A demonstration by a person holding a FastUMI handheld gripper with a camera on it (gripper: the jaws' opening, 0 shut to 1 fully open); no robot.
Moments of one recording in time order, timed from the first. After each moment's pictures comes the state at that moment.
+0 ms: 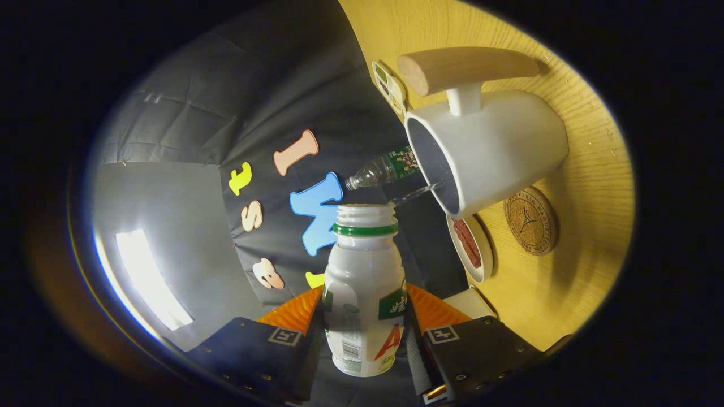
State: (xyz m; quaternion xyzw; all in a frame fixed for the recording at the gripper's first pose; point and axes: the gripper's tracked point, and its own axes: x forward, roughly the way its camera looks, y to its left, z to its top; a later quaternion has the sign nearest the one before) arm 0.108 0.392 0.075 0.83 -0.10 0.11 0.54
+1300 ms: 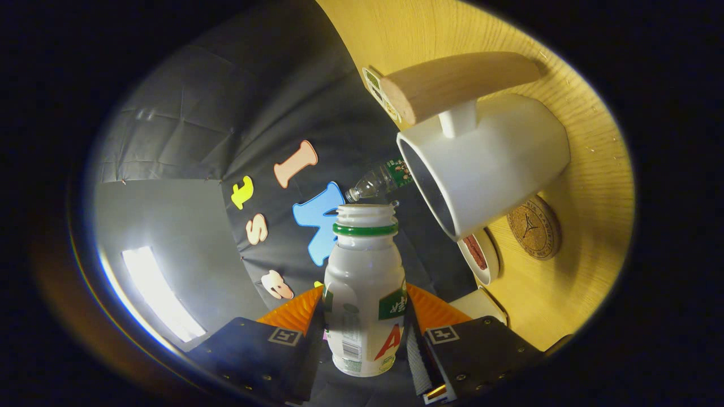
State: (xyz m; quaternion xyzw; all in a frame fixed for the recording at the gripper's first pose) arm 0.108 0.378 0.074 0.84 -0.11 0.11 0.52
